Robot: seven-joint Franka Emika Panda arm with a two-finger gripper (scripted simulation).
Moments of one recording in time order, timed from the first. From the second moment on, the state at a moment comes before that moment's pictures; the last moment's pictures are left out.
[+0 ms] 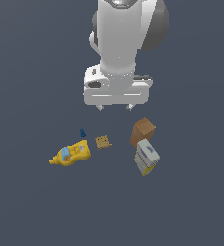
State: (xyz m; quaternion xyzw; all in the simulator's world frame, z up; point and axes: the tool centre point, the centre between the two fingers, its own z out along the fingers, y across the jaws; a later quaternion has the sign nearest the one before) arm -0.013 0.014 0.291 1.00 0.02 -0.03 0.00
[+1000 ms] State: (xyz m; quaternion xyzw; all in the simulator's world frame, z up) arm -0.015 0.019 0.293 1.00 0.04 -0.03 0.01
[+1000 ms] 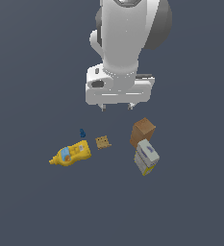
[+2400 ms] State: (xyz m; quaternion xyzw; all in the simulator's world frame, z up) arm -0.033 -0.086 0.174 0.97 0.22 -0.01 -0.01
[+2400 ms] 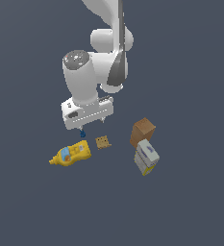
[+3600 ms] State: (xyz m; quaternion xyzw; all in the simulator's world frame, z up) arm -0.085 -0.161 0.095 0.94 0.35 0.00 0.00
